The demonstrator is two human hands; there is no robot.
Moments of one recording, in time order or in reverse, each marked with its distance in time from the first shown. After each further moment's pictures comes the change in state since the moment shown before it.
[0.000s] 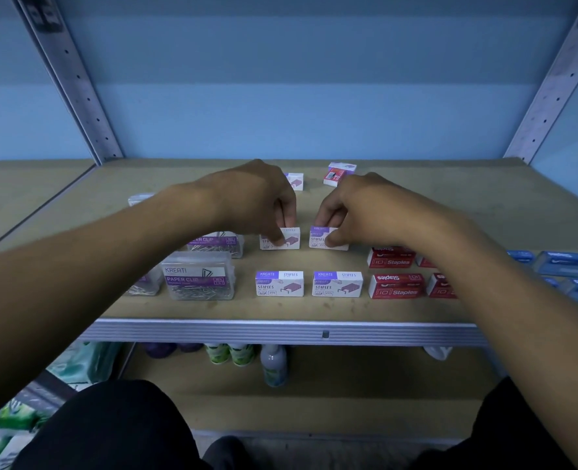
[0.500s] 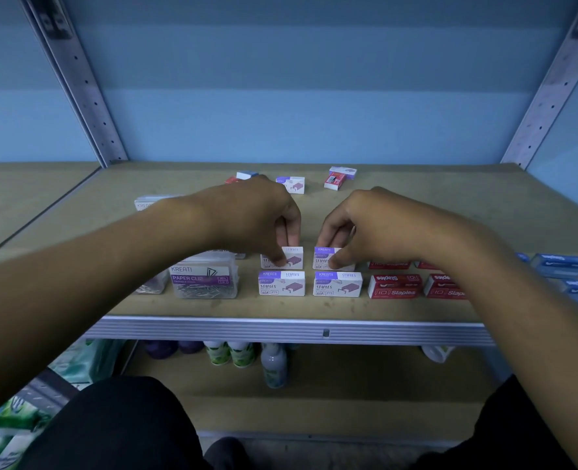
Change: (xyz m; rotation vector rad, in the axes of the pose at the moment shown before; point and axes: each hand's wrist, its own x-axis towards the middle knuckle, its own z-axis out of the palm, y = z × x) left_hand -0.021 0.008 0.003 -0.003 -0.053 0.063; right_hand -0.025 -0.005 -0.004 0.033 -0.091 -0.033
